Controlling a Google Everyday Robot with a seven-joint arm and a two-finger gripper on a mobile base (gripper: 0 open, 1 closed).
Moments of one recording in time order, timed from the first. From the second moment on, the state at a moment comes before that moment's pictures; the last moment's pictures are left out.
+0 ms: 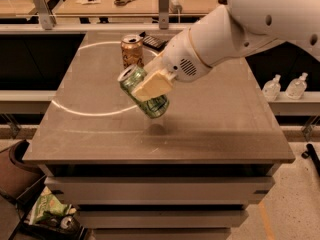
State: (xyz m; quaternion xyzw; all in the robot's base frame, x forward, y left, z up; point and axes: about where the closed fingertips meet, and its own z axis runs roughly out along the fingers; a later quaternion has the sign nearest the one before) arm 0.508 0.022 0.928 -0.56 0.72 0.24 0.33
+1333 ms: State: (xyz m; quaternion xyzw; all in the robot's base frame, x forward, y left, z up) arm 0.499 0.041 0.855 -0.57 0.79 0.16 0.17
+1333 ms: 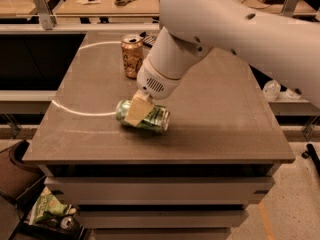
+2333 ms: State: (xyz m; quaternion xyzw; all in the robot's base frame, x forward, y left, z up) arm 0.501 0.049 0.851 -0.57 0.78 0.16 0.17
